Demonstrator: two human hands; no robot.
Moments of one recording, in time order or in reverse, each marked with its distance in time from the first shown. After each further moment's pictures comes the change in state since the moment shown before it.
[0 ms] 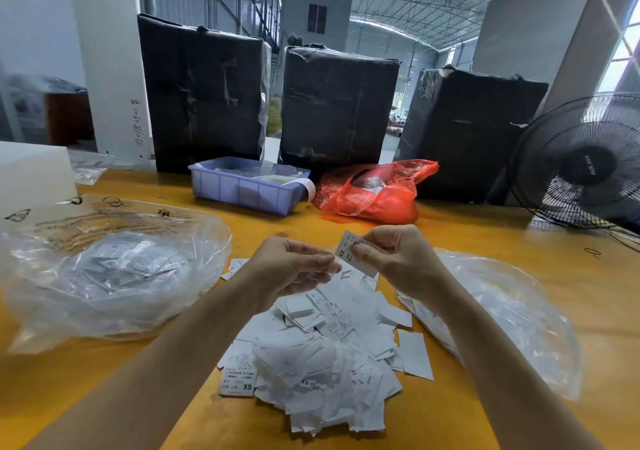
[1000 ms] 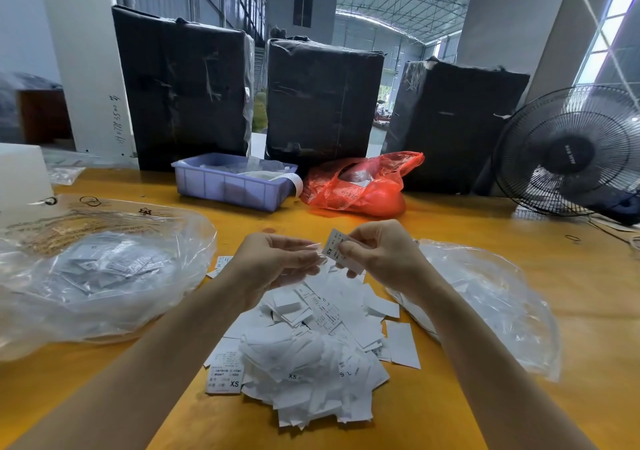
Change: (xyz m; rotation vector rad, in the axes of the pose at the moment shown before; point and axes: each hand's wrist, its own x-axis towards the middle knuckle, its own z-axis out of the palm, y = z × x) left_hand 0.004 -0.003 0.002 -0.106 0.050 0.013; right_hand -0.001 0.002 0.003 0.046 -0.016 0.073
